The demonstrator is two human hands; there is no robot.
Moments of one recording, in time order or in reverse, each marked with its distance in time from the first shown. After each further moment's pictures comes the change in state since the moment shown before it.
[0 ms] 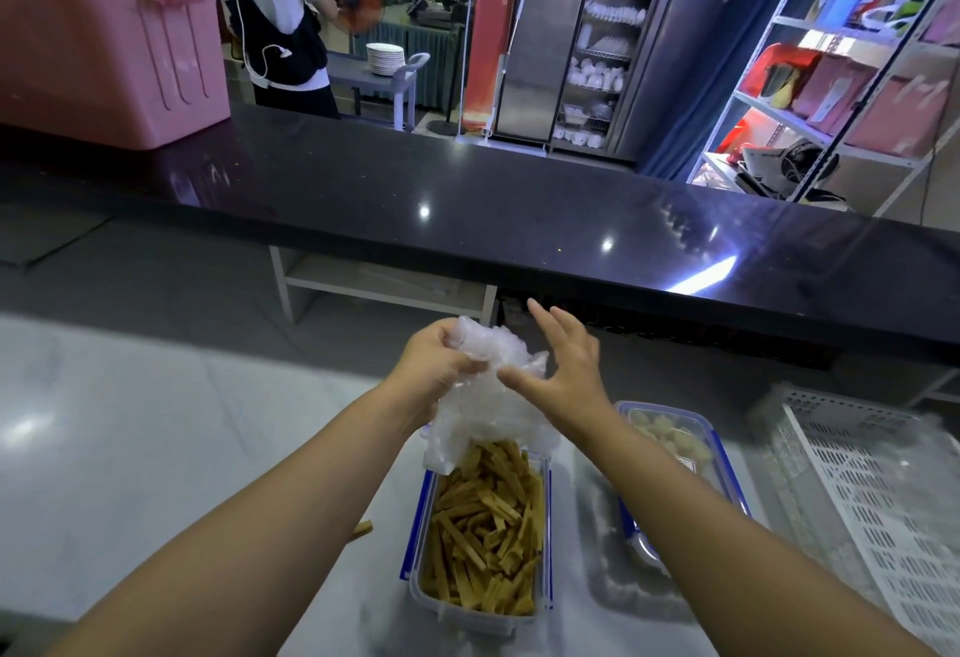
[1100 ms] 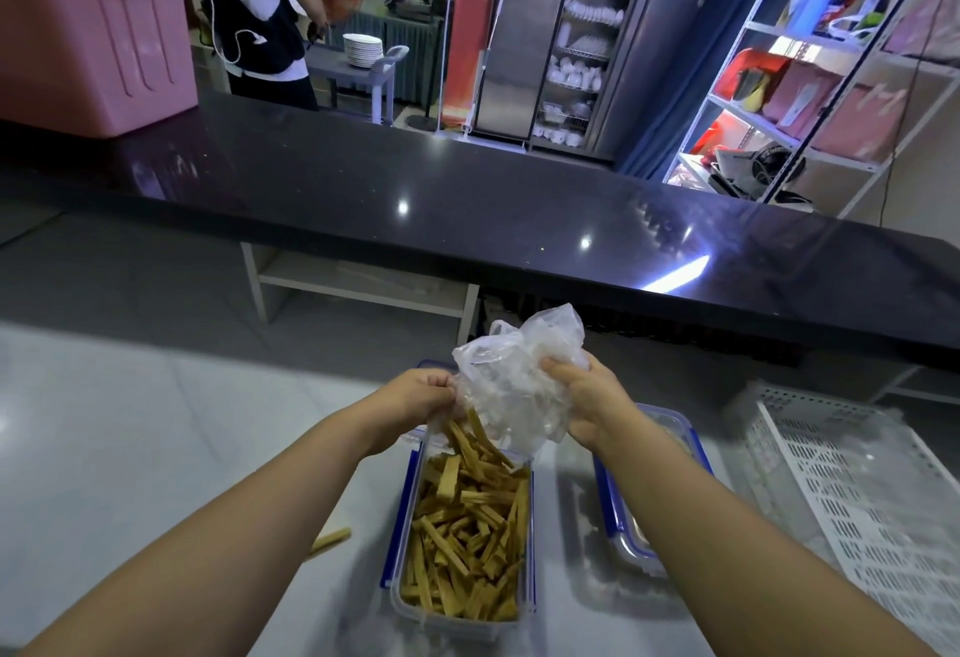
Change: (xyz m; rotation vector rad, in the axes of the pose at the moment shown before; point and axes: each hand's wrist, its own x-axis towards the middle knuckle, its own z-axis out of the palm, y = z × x) left_hand 0.011 -0.035 -0.020 0.410 -0.273 -0.085; right_hand 0.006 0.026 -0.017 0.924 0.129 0.709
